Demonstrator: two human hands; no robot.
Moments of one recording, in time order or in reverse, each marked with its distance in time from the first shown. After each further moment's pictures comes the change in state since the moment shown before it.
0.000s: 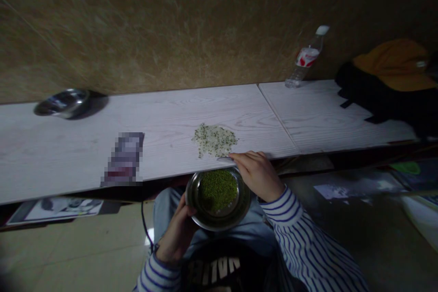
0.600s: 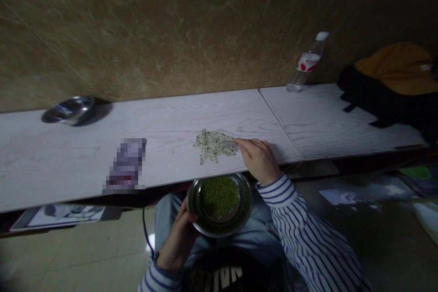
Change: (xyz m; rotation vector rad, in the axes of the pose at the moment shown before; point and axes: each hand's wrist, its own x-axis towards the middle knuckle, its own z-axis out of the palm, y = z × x) left_hand 0.004 0.003 0.003 0.006 0.056 -0.026; right_hand 0.039 0.021 0.002 -0.065 0.175 0.051
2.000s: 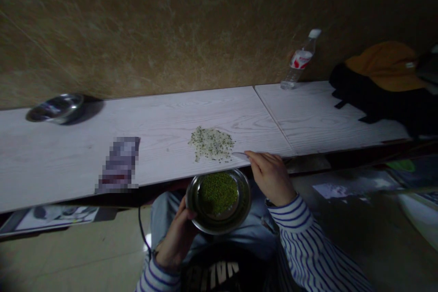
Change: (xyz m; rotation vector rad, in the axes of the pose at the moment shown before) left_hand 0.000 -0.009 -0.002 0.006 -0.080 0.014; right_hand -0.054 0.007 -0.022 -0.108 -0.028 0.046
